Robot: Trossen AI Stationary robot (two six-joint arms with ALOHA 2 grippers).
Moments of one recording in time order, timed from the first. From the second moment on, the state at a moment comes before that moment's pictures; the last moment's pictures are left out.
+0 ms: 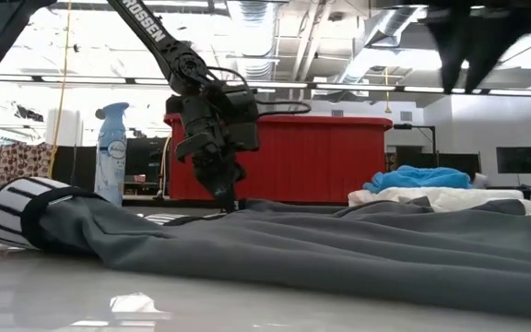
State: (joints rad) left arm 0.44 1.93 1.17 -0.51 0.37 0.50; right arm 0.50 1.78 1.54 -1.57 0.45 1.98
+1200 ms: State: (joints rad) left arm 0.58 1.87 1.11 -0.78 0.34 0.51; right arm -0.29 1.77 1.28 -0.89 0.23 1.03
